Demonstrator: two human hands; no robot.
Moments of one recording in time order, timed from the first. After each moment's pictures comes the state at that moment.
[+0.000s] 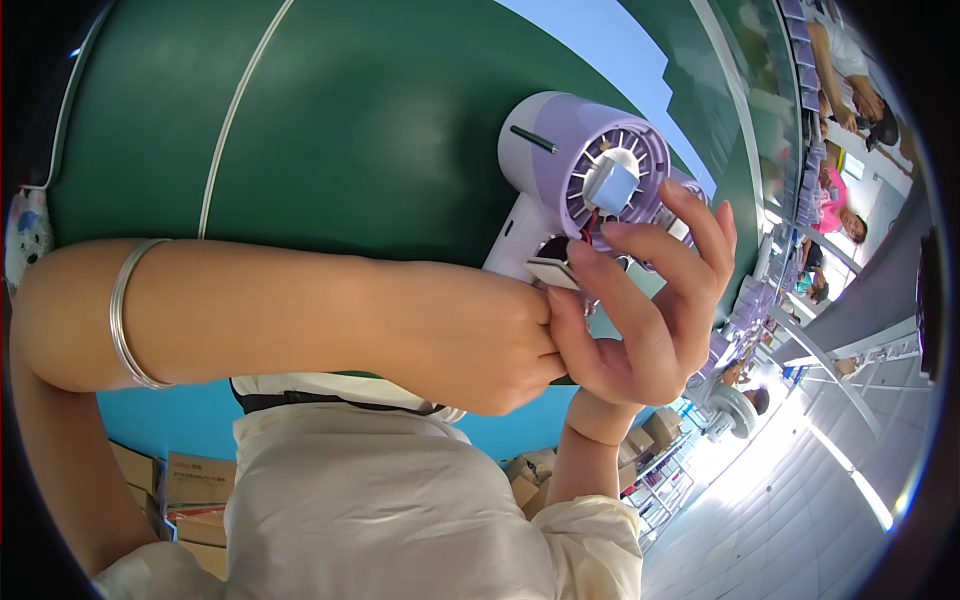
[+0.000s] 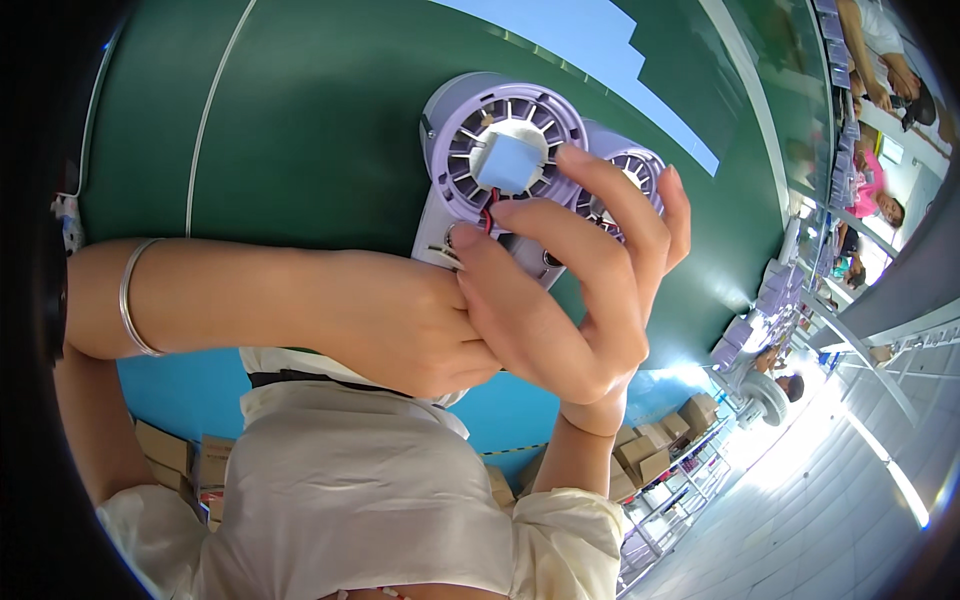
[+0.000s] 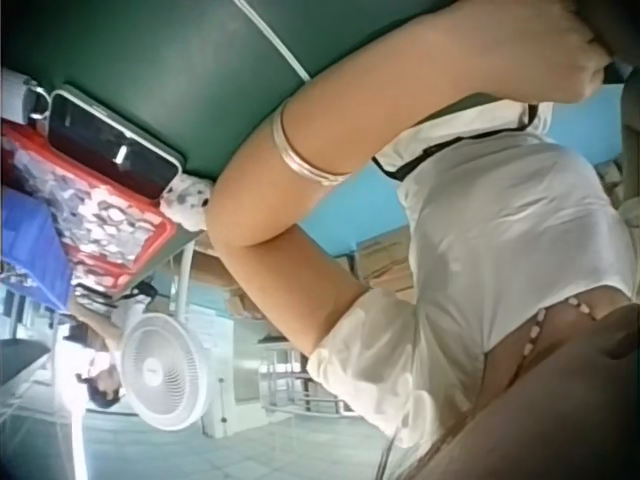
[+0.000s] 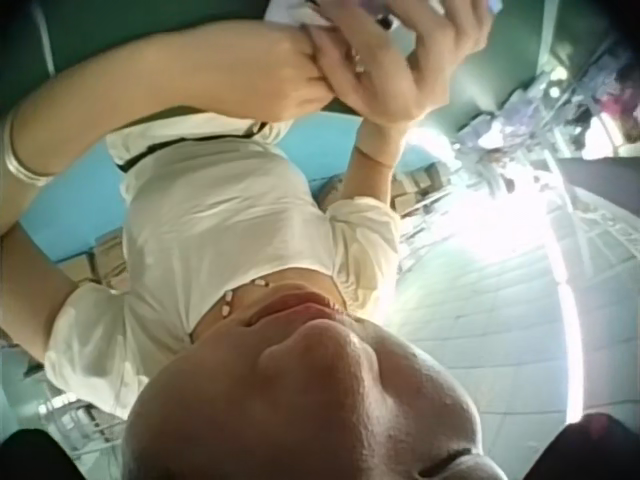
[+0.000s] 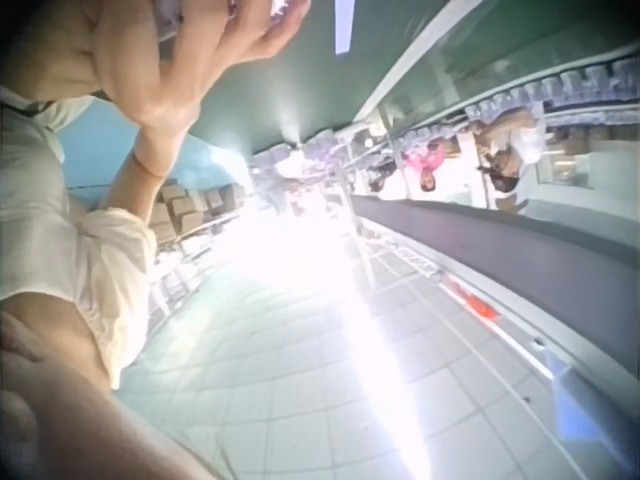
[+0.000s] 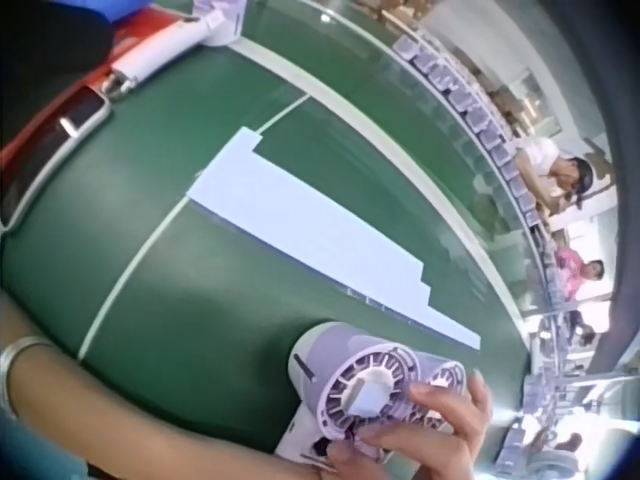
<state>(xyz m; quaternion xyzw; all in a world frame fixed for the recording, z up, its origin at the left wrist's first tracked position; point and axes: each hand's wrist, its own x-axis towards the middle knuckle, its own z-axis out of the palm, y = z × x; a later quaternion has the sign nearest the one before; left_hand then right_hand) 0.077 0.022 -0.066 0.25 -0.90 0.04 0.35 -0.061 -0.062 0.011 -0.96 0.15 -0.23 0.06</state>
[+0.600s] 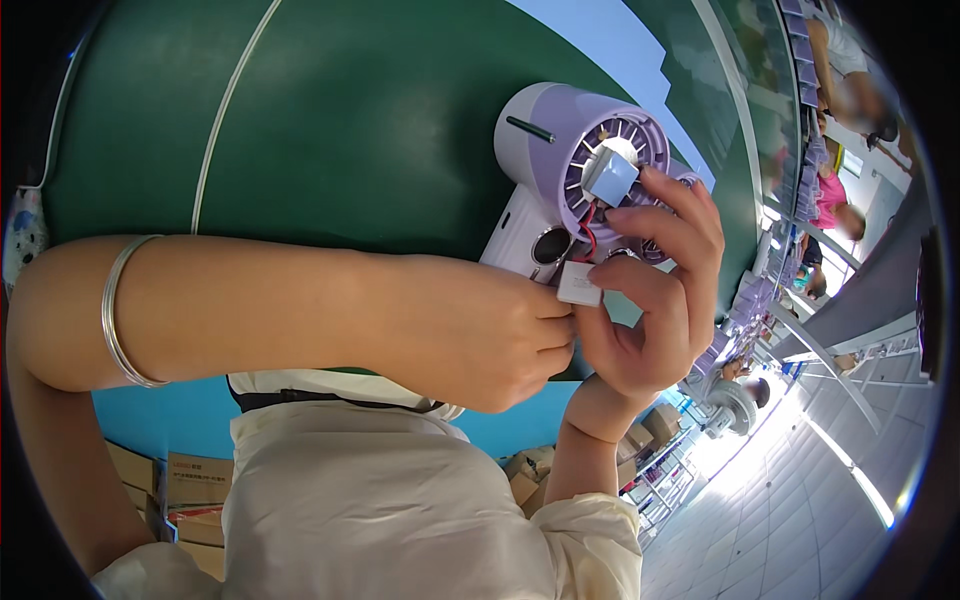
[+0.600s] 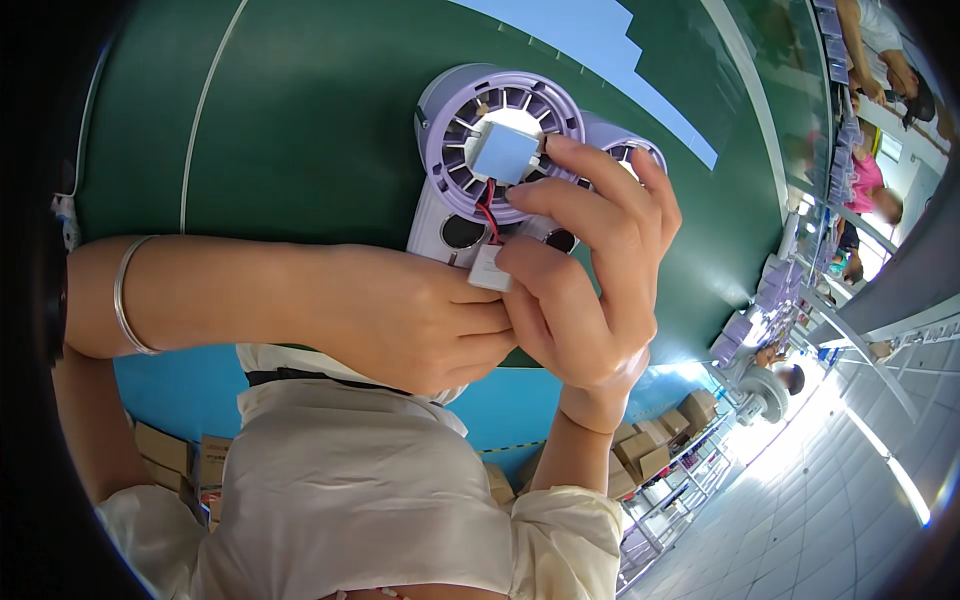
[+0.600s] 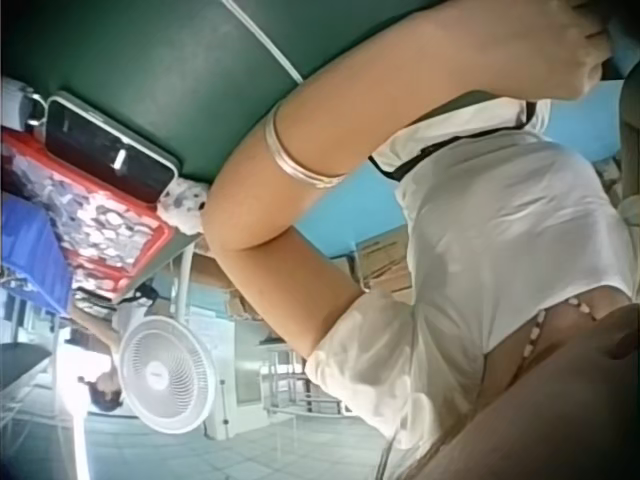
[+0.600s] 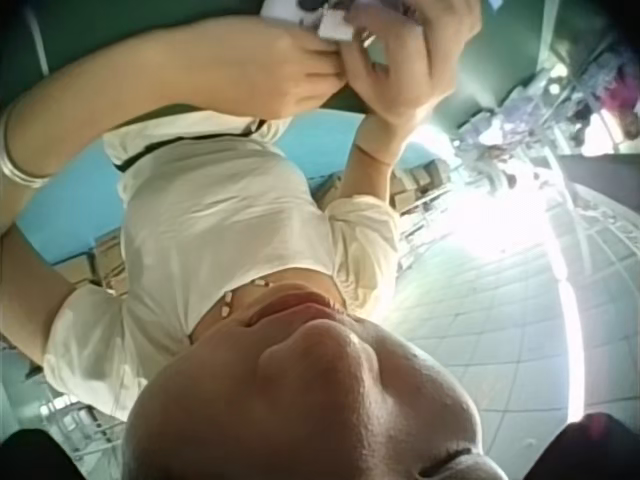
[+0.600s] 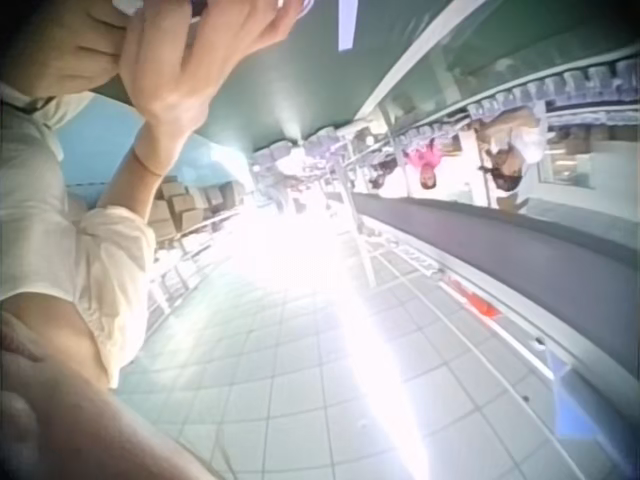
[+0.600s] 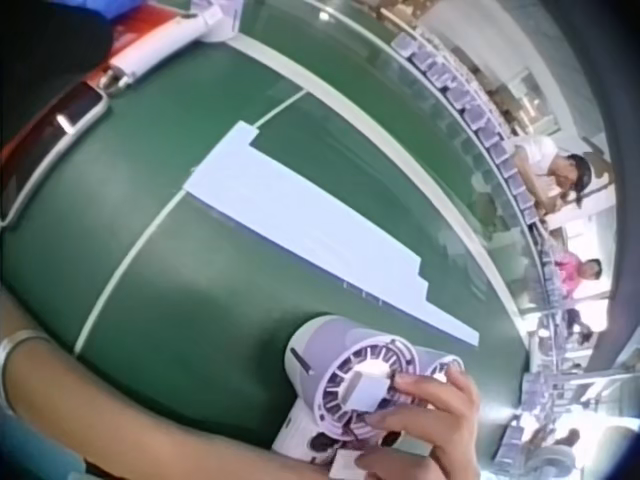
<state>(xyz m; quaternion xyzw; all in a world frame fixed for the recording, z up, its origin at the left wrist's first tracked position) 0.076 0.025 -0.069 0.25 -0.89 0.03 0.38 -0.062 -0.068 0.011 -0.96 0.16 -0.21 0.11</state>
